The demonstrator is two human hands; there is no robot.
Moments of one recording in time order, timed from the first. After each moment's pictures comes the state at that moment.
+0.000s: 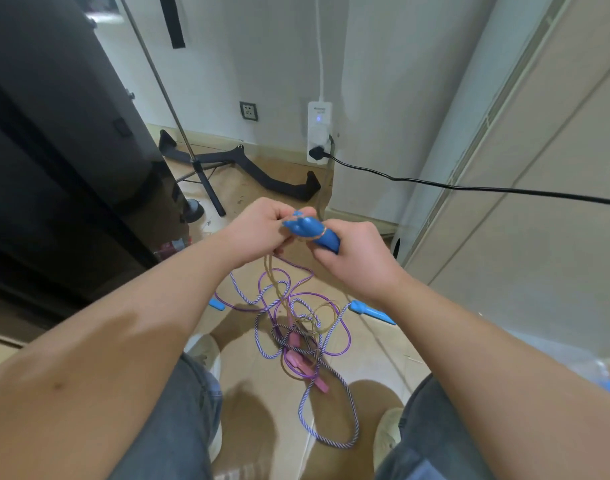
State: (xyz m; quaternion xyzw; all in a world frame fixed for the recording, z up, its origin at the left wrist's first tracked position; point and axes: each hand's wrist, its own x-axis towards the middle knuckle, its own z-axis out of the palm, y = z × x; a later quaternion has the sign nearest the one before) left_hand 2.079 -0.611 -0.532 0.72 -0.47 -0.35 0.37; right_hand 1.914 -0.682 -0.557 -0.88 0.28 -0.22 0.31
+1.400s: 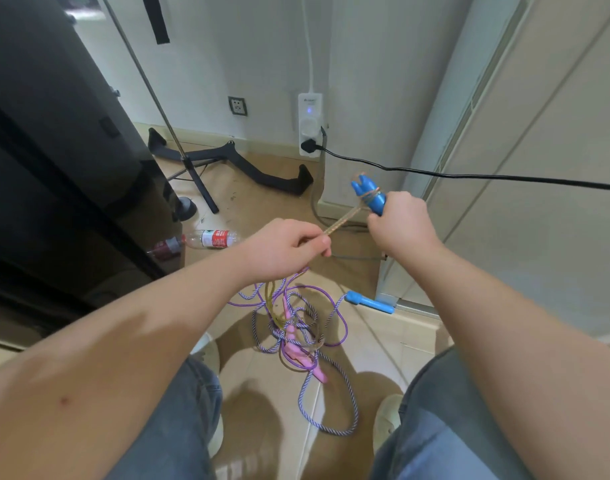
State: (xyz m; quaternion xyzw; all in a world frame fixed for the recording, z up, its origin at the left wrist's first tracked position) left_hand 2.046 -0.606 -0.551 0.71 -0.61 -0.28 0.22; right_hand 1.884 -0.741 -0.560 -0.80 0.54 -0.14 0.20
